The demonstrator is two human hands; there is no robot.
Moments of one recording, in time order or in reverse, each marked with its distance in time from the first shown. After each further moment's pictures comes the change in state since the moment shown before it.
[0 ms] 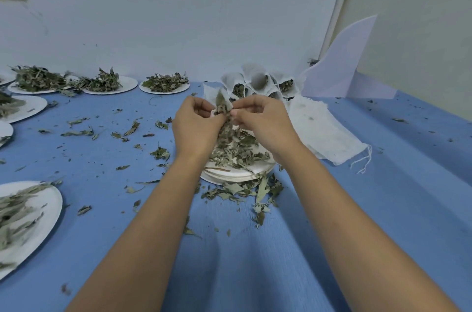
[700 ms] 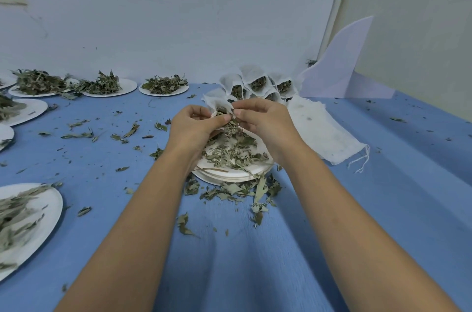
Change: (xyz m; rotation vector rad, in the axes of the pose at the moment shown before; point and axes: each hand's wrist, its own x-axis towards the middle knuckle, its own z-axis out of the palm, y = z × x) left_hand 0.005 0.003 -0.009 -0.353 -0.189 -0.272; right_hand 0.000 0.002 -0.005 0.227 -0.013 0.095
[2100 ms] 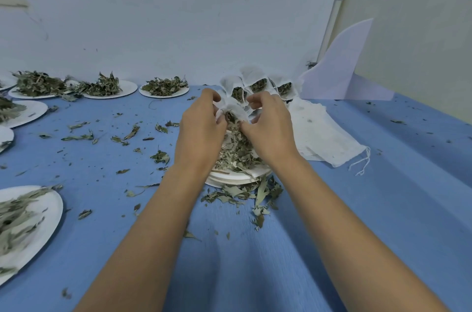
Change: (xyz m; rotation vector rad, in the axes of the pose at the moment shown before) left_hand -0.006 -0.003 0.007 0.772 0.085 0.575; right_hand 0.005 0.014 0.005 -0.771 0.255 -0.341
